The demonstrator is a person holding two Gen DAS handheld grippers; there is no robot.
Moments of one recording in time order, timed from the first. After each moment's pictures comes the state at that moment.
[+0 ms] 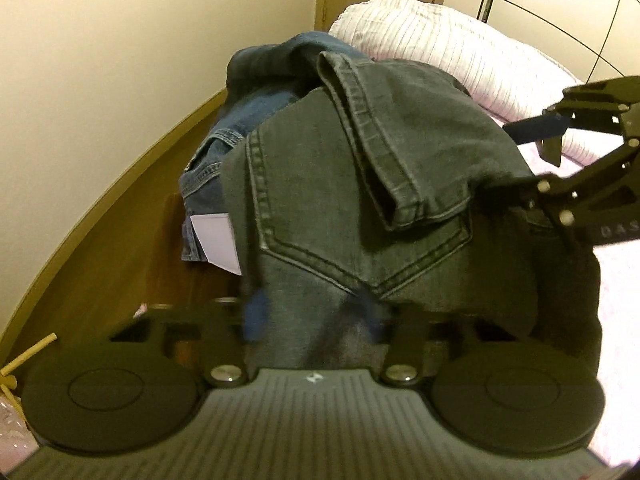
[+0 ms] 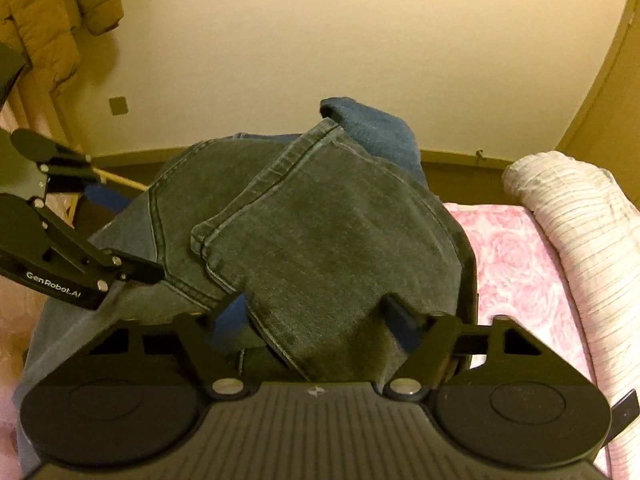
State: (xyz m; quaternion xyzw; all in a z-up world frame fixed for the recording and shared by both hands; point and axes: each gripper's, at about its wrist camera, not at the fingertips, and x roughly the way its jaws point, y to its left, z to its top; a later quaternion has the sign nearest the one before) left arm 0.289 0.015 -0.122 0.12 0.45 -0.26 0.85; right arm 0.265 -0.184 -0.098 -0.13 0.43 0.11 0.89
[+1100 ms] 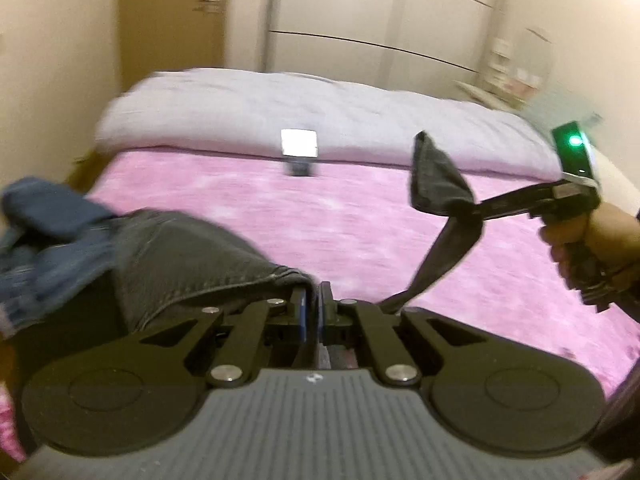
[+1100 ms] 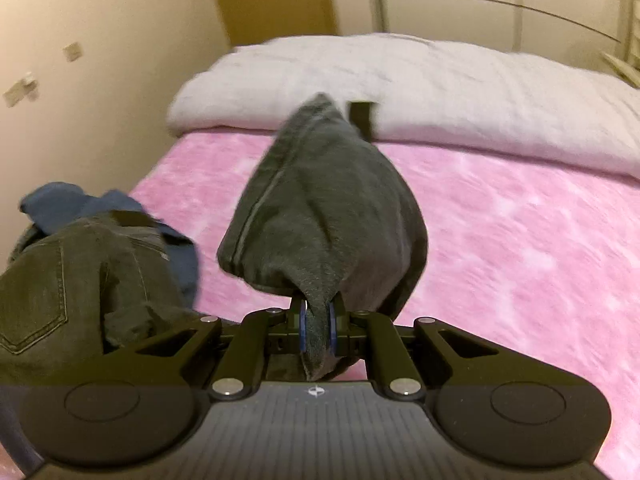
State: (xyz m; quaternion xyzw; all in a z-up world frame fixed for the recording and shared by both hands) left arm 0.004 -0.139 -0.026 0.15 0.33 -0.55 0.76; right arm -0.112 -0.403 -0.089 0.24 0.37 -0.30 0.85
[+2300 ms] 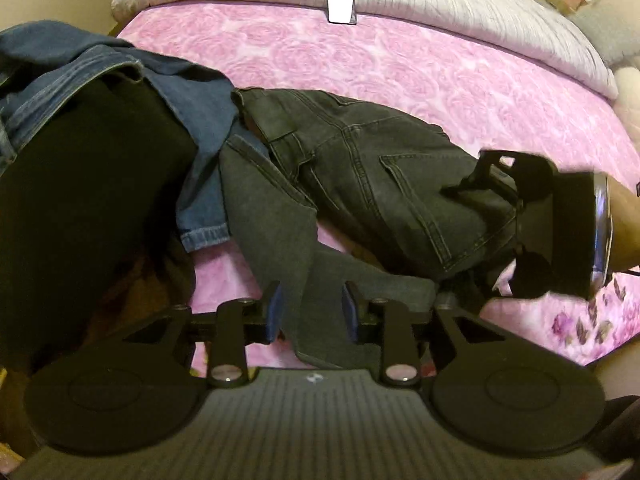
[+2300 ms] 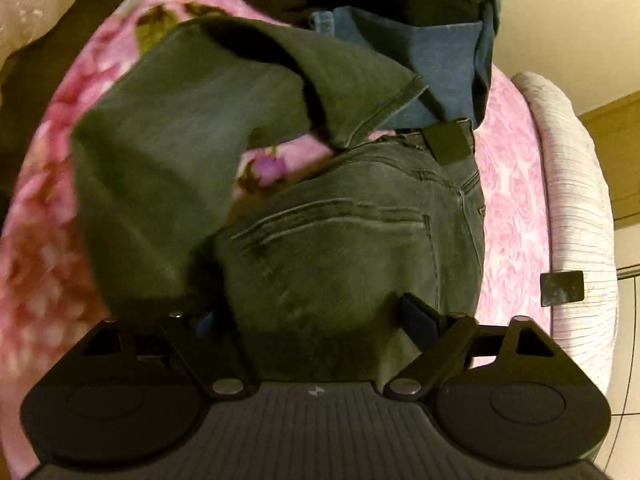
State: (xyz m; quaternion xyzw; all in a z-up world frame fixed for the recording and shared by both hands) left arm 0.043 -0.116 -0.143 0.24 0.47 -0.45 0.72; right arm -0.067 -0.186 -0.291 -0.34 0.52 0.06 0.78
